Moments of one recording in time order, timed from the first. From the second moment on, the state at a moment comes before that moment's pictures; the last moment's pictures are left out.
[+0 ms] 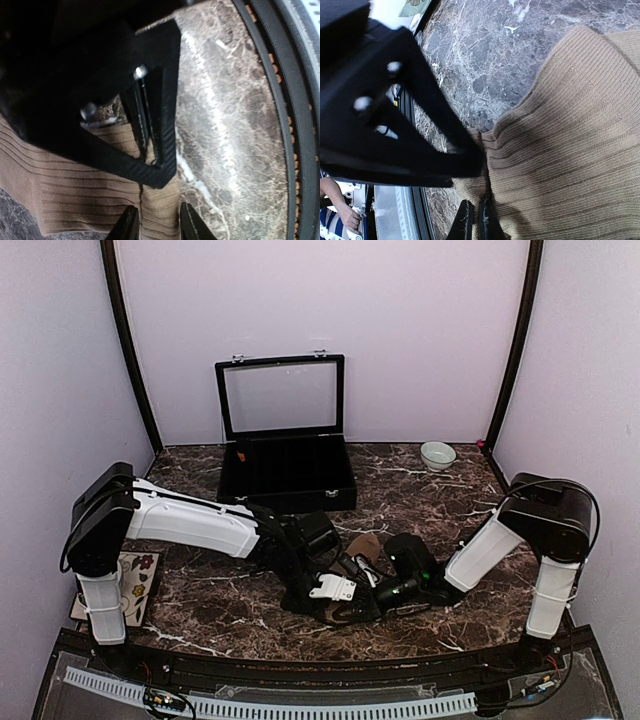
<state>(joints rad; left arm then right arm) -1.10 1.93 1.30 -0.62 0.27 0.72 0.94 1.89 0.55 0.64 -0.71 0.59</state>
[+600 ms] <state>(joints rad) -1.06 2.01 1.34 -0.62 0.43 0.74 0.94 1.71 0.45 0.63 -0.59 0.61</state>
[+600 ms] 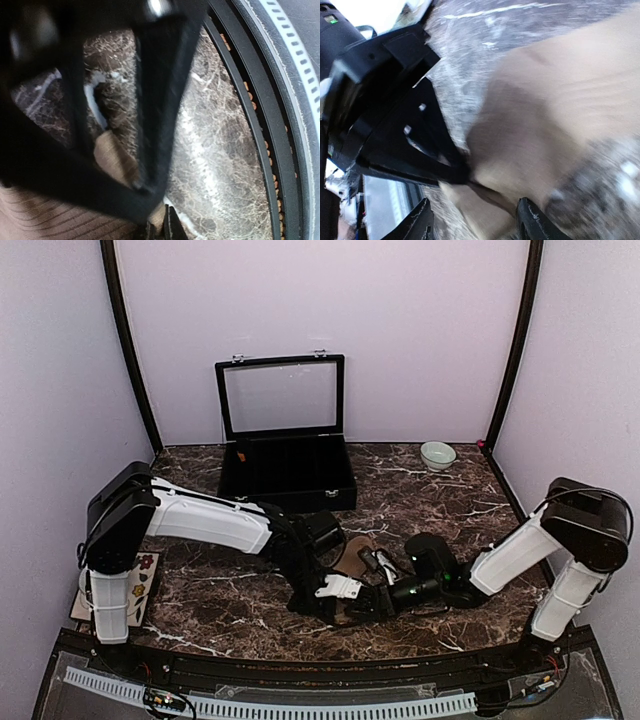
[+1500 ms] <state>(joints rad) -0.92 2.30 1.64 -1.01 0.83 0.67 0.97 1.02 0.32 0.19 -0.13 0.30</state>
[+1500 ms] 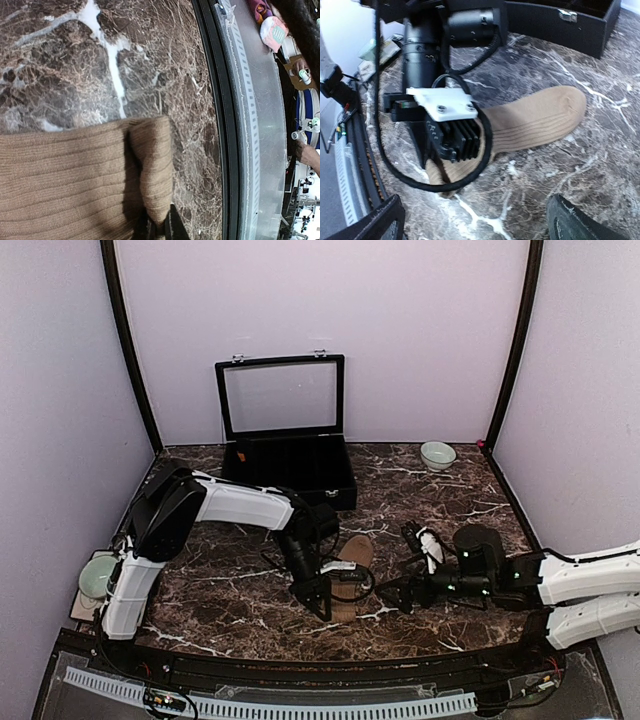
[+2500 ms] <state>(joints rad) -0.89 2.41 1.75 -1.19 0.93 0.67 1.13 1.08 0.40 0.11 -0.13 0.05</state>
